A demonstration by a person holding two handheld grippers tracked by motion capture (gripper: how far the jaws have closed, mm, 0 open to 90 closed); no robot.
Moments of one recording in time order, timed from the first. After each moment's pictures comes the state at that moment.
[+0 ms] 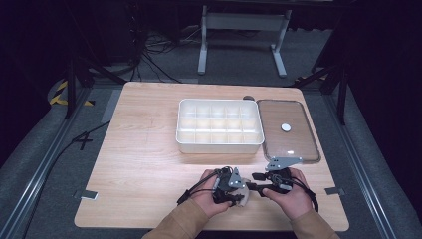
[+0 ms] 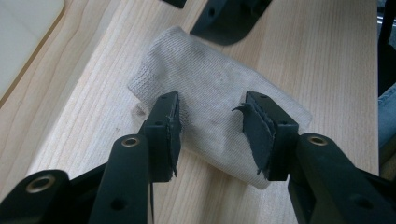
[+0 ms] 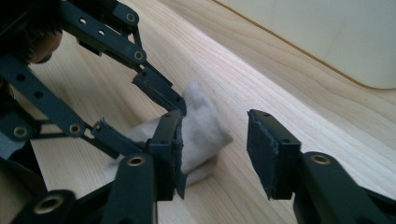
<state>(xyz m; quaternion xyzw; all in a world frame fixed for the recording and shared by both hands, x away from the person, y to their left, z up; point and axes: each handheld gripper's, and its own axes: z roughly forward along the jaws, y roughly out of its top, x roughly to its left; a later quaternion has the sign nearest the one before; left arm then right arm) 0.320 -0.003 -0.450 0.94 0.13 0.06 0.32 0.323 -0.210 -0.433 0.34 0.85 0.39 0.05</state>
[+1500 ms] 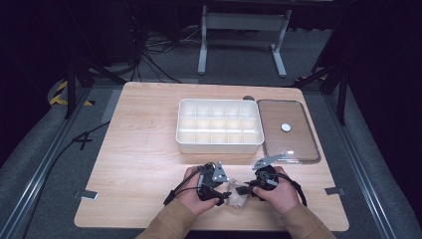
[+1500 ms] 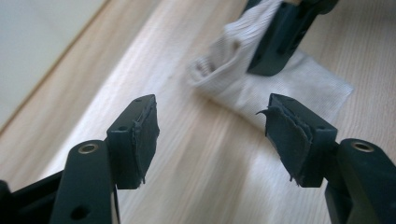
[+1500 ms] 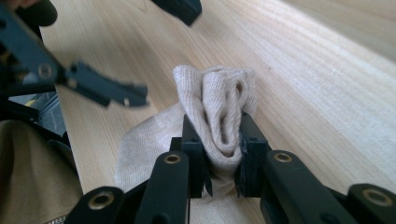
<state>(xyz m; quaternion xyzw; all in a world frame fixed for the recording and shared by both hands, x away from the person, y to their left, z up) 0.326 0.043 -0.440 0.92 0.20 0.08 0.33 0.342 -0.190 -0.459 0.33 0.87 0.37 -0.07</state>
